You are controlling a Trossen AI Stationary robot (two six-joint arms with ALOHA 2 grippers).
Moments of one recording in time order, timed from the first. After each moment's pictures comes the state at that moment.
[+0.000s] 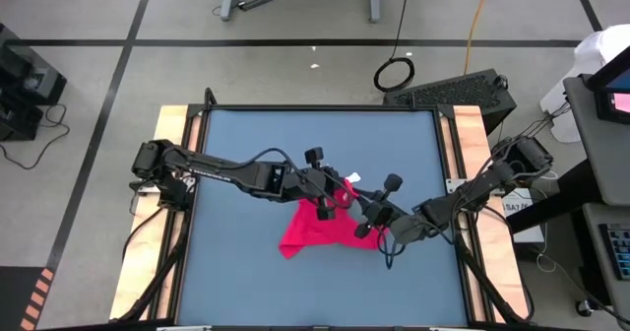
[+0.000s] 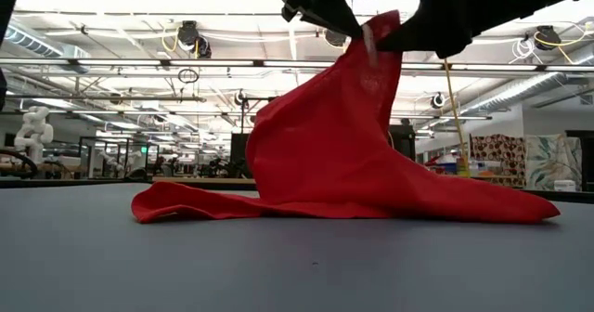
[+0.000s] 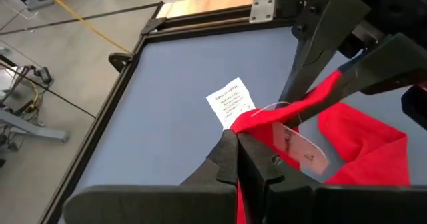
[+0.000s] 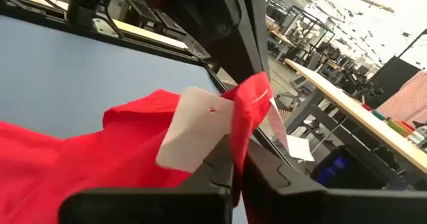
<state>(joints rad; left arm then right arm) -0.14 1.77 1.47 -0.30 -0.43 0.05 0.50 1.44 0.64 0.46 1.13 -0.14</state>
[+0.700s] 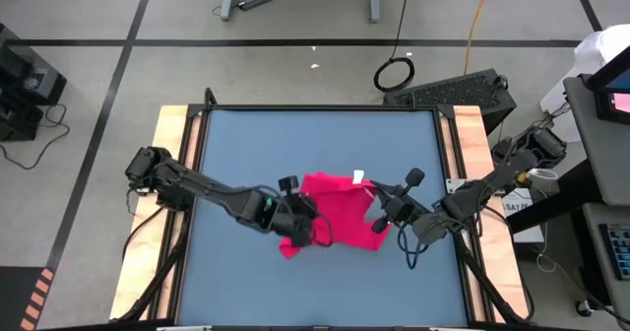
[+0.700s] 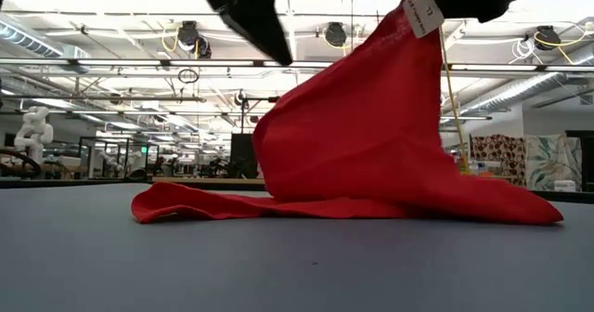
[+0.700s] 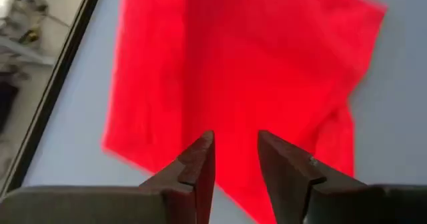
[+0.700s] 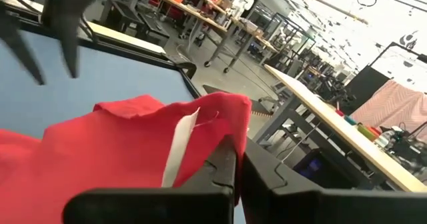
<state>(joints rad) -0.35 1.75 1.40 -0.70 -0.60 -0.31 0.58 1.20 0.64 0.18 1.27 -0.14</state>
